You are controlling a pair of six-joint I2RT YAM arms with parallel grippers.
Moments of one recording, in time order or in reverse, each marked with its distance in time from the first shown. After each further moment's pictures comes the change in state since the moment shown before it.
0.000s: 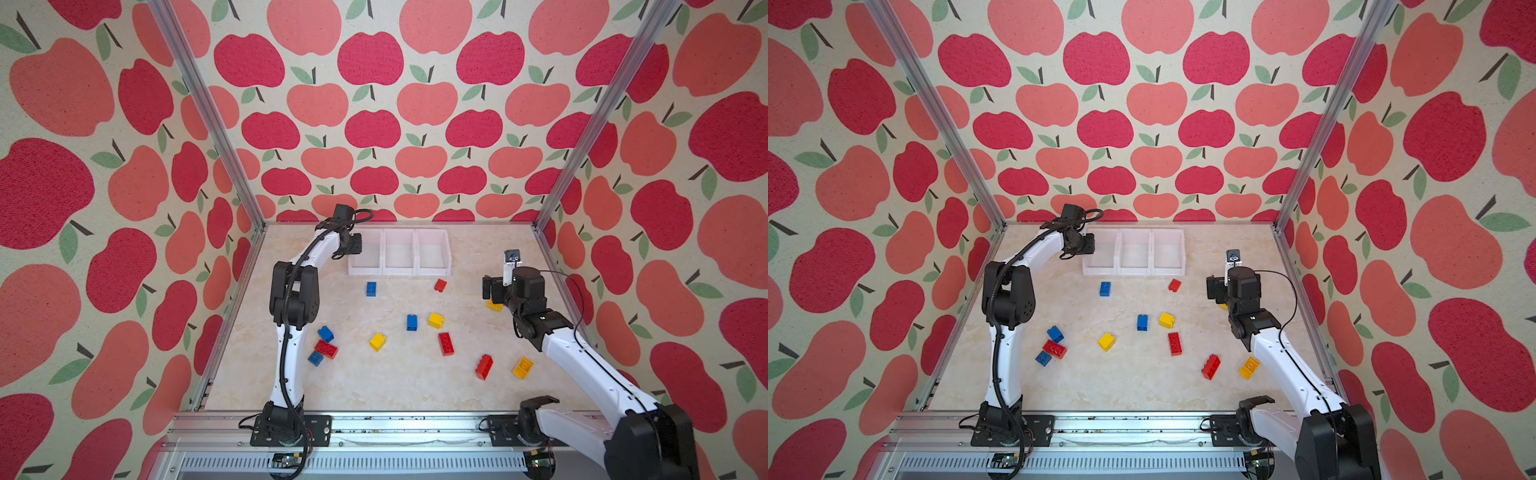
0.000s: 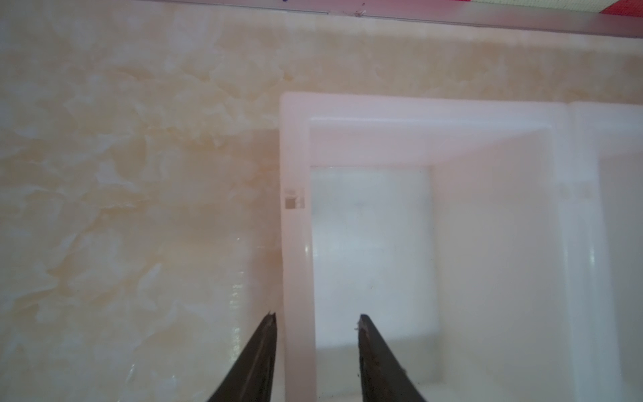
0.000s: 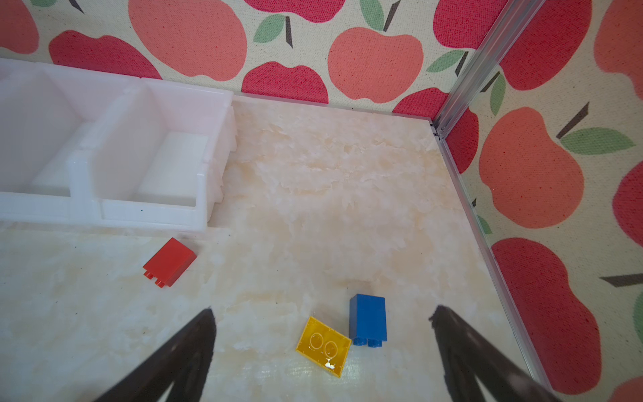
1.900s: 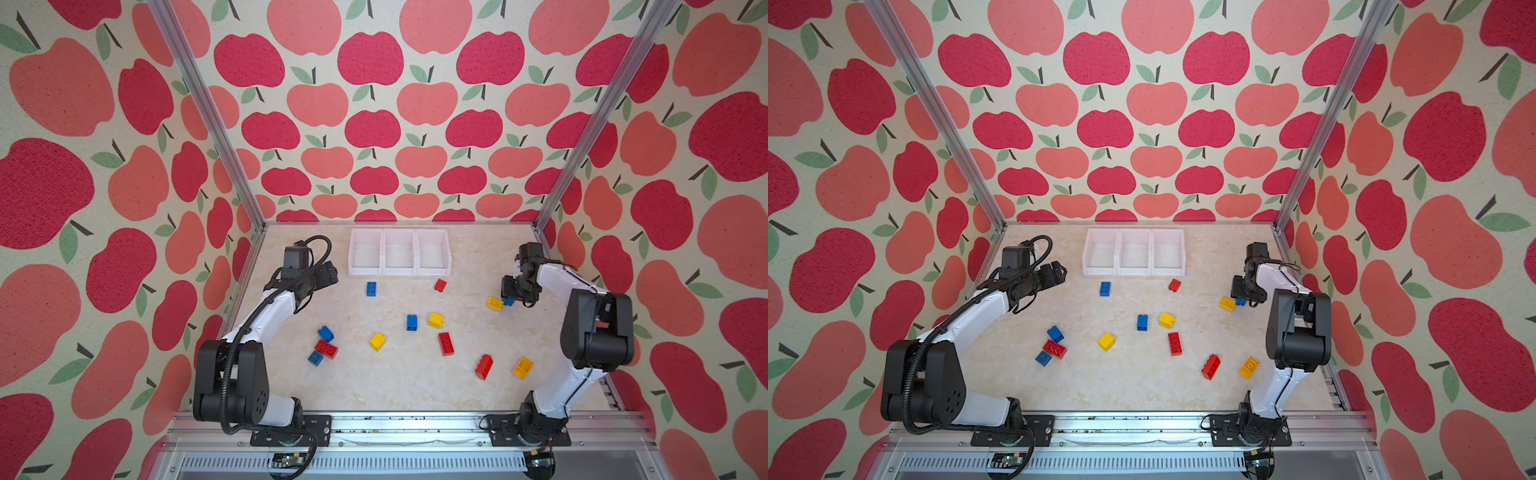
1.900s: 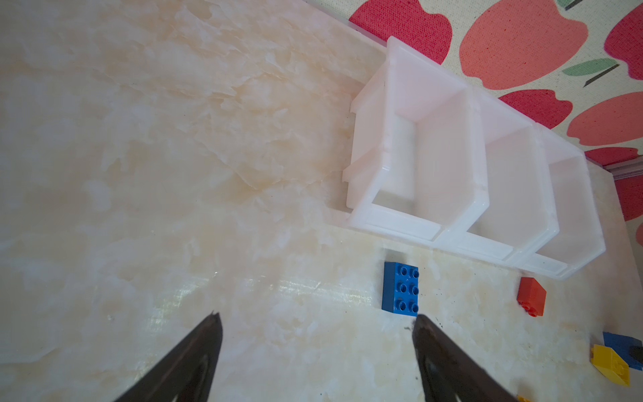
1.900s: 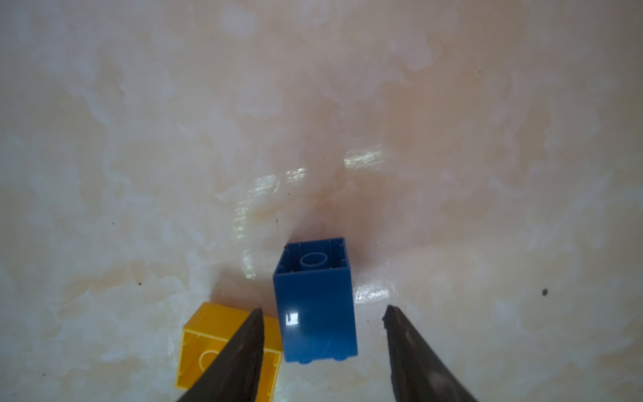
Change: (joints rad) left arm 0.154 -0.874 -1.056 0.421 0.104 -0.194; right arm -0.328 0.713 0.511 -0.557 -0.260 0.114
